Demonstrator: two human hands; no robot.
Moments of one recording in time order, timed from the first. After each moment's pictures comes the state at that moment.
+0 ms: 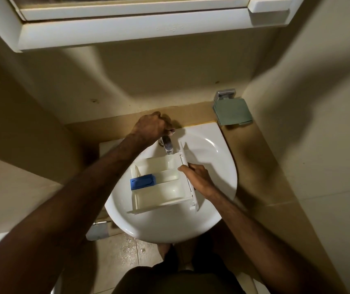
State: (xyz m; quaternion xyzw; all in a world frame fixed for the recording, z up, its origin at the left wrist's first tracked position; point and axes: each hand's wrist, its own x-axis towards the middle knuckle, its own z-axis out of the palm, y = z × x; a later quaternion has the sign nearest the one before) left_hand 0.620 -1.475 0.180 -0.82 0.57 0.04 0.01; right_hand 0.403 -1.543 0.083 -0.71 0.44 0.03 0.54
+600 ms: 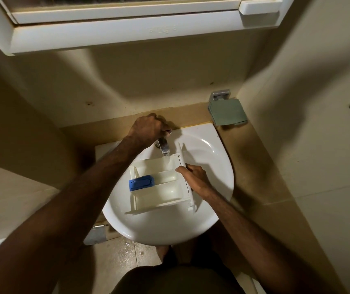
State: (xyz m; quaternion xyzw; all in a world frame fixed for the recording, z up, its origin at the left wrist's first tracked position) left_hand 0.619 -1.476 0.174 -0.82 0.57 0.03 -0.02; right_hand 0.402 -1.540 0.090 -0.72 0.45 0.04 0.53
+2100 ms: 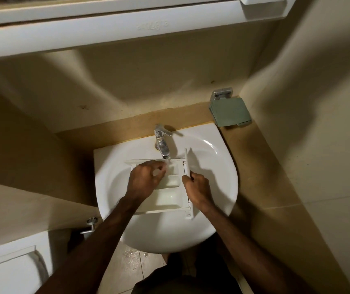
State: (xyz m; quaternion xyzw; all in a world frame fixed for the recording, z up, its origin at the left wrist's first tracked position) left_hand 0.545 -1.401 0.069 -0.87 0.39 0.11 -0.30; right_hand 0.397 -1.523 0.078 -0.72 0.49 -0.01 0.49
